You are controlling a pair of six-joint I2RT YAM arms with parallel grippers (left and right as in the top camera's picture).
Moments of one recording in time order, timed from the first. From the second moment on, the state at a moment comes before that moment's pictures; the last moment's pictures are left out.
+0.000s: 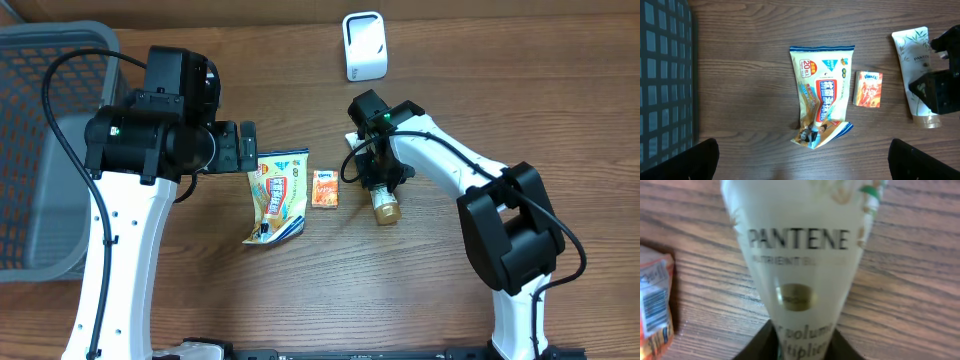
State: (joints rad) left arm -0.14 1.48 1.73 -1.42 -0.04 -0.21; right arm 0.52 2.12 1.57 -0.98 -0.01 0.28
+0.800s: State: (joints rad) left arm -0.14 1.48 1.73 -1.42 -0.04 -0.21; right arm 0.45 2.12 1.92 -0.71 0.12 0.28
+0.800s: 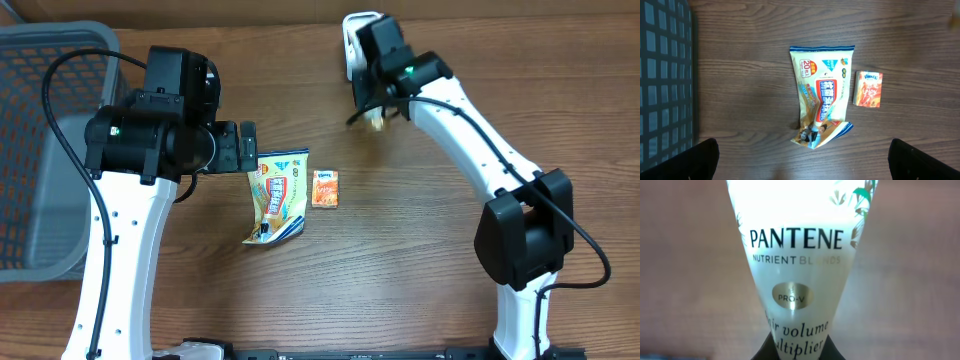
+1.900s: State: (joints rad) left arm -0.14 1.48 1.73 -1.42 -0.04 -0.21; right arm 0.35 2.30 1.92 -0.28 -0.18 0.70
